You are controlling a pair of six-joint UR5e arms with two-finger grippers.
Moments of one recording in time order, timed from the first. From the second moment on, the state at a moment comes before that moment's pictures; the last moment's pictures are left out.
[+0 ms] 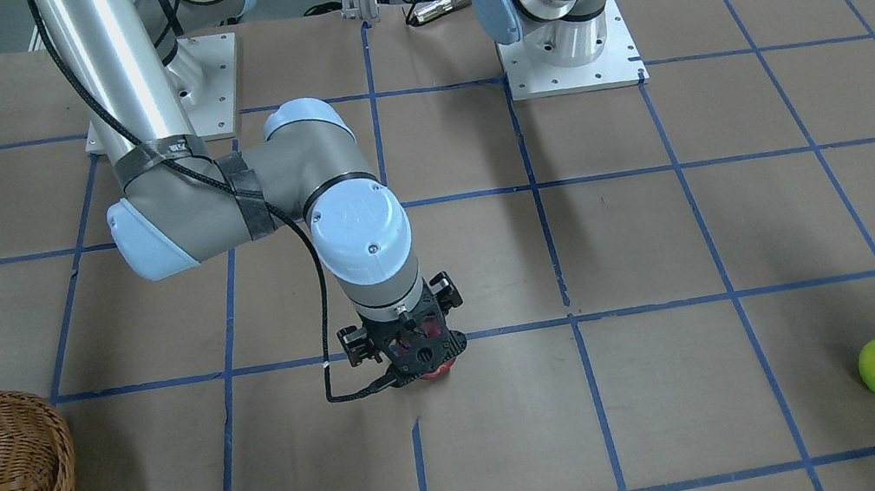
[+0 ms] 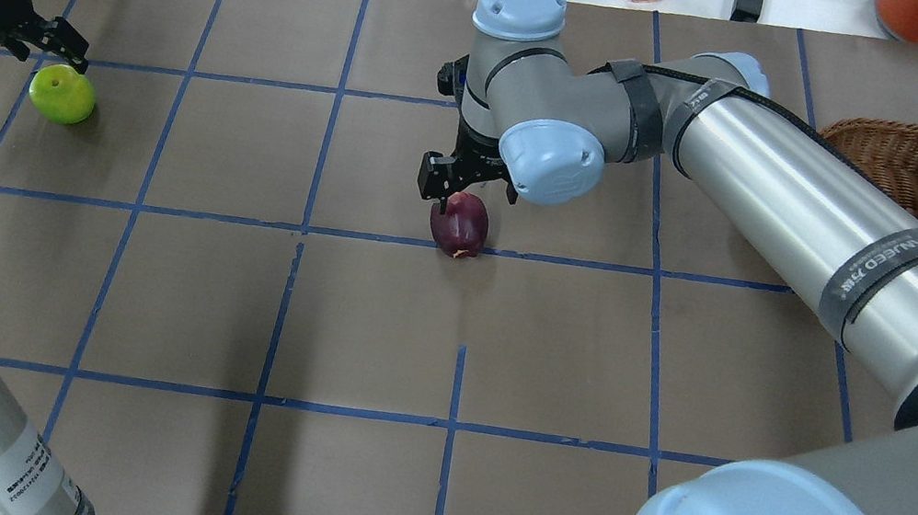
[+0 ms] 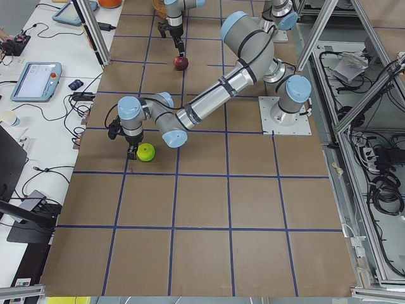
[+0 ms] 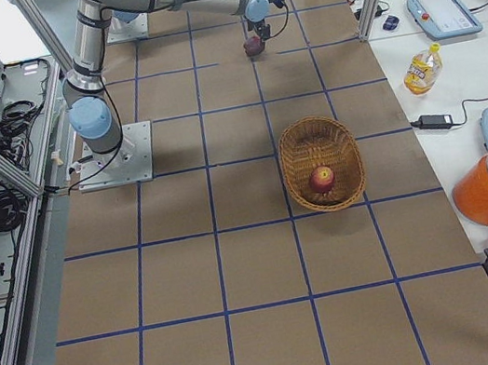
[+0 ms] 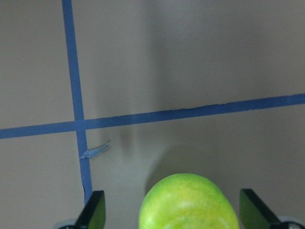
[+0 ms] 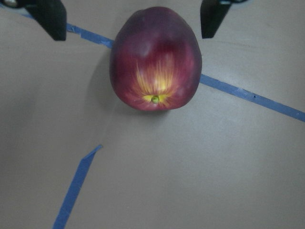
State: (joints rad) left arm -1.04 -2.29 -1.29 -1.02 1.52 0.62; right arm 1.92 -1.00 1.46 -2.00 -1.45 0.00
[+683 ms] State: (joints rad) left arm -1.00 -2.30 -1.33 -1.09 1.50 0.60; right arm 1.92 -0.93 1.46 -2.08 -1.39 0.05
